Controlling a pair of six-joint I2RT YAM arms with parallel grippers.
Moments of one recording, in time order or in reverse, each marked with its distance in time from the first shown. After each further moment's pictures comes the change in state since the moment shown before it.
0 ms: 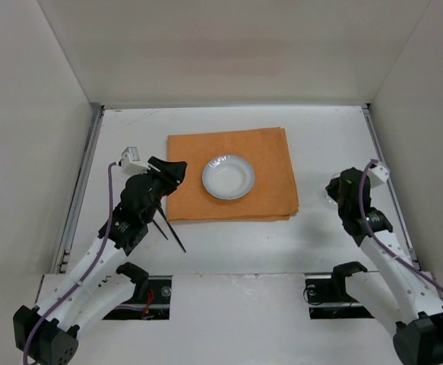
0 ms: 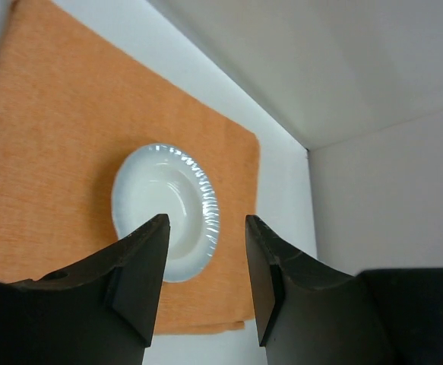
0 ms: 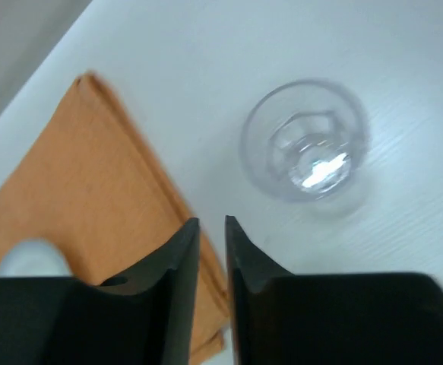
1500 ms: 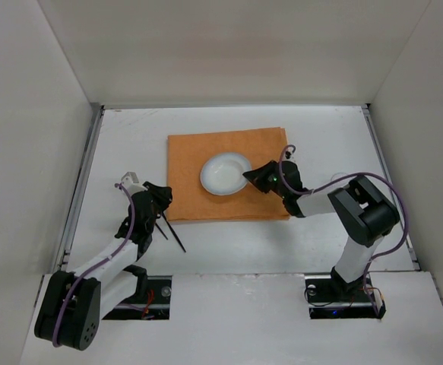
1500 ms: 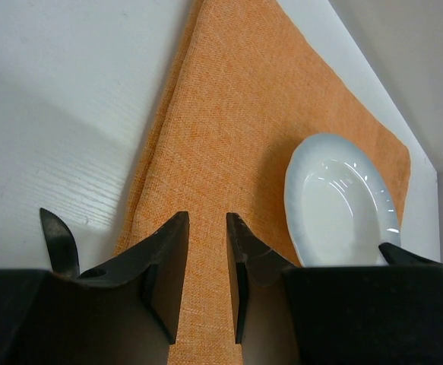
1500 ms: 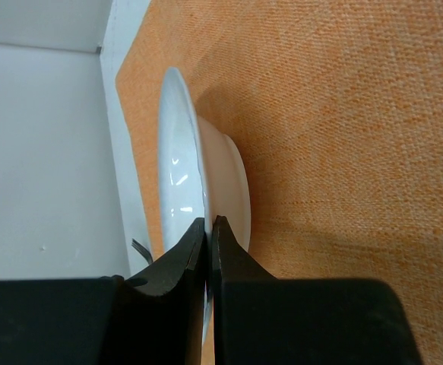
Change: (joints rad) left arm 0.225 0.224 -0.403 0.462 0.054 0.087; right arm 0.273 0.978 0.089 1.045 -0.500 0.429
